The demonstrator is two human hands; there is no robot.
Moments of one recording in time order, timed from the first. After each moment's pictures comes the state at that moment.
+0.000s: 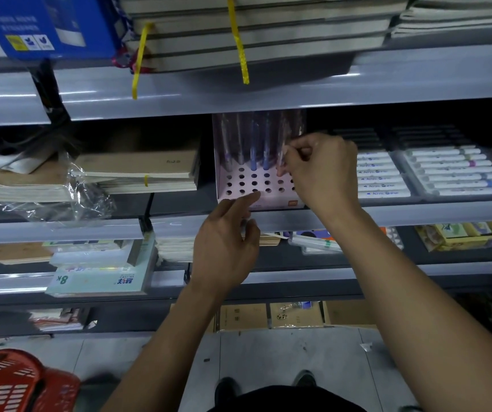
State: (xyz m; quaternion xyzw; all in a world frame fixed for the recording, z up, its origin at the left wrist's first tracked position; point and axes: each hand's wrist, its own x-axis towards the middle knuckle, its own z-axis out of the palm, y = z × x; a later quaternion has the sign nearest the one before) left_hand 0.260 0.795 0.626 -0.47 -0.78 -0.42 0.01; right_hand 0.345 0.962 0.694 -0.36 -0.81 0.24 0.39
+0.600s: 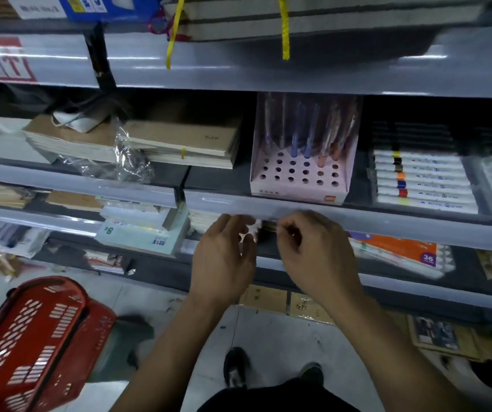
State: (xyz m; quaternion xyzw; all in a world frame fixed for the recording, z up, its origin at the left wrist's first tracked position) left_hand 0.275 0.745 0.602 -0.36 -0.85 -0.37 0.02; right_hand 0.380 0.887 0.616 -0.22 -0.91 0.26 0.23
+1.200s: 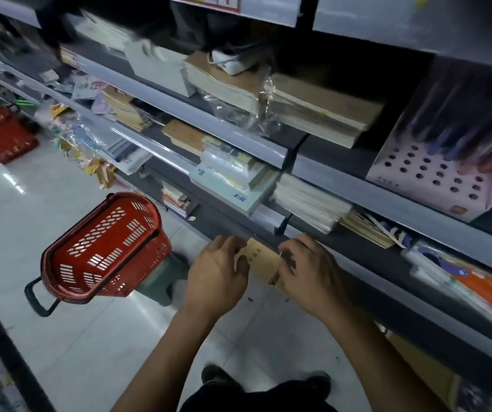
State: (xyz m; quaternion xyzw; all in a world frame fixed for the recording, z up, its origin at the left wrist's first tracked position) left_hand 0.308 0.585 0.569 -0.16 -0.95 -0.26 -0.02; right_hand 0.350 0.779 0.557 -0.04 -0.95 0.30 0.00
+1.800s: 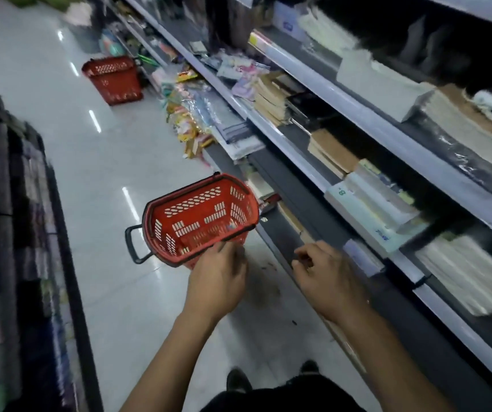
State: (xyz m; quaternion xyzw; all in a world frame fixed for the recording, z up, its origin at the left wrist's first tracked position) left_hand 0.283 0.273 0.550 0.08 -0.95 -0.30 0.01; right_hand 0.247 0.499 0.556 0.11 -0.96 0.25 -0.03
